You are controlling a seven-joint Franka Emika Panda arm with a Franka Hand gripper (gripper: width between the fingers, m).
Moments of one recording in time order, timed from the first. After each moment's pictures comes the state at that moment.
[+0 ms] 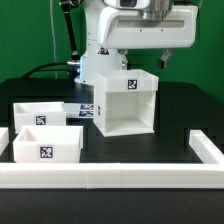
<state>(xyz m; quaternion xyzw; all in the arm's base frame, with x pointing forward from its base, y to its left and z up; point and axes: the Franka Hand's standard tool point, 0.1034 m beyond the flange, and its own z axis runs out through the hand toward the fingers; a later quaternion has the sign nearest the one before) 0.405 0.068 0.121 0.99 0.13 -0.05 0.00</state>
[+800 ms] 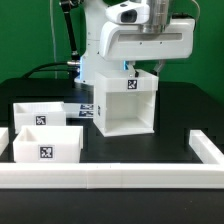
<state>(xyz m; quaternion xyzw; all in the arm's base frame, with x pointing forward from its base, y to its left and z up) 0.391 0.070 0.101 0.99 0.13 -0.05 0.00</state>
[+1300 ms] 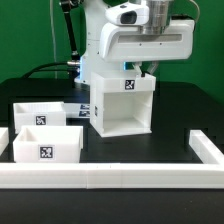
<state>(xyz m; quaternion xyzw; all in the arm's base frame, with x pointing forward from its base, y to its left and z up) 0.391 0.070 0.100 0.99 0.13 -0.05 0.00</state>
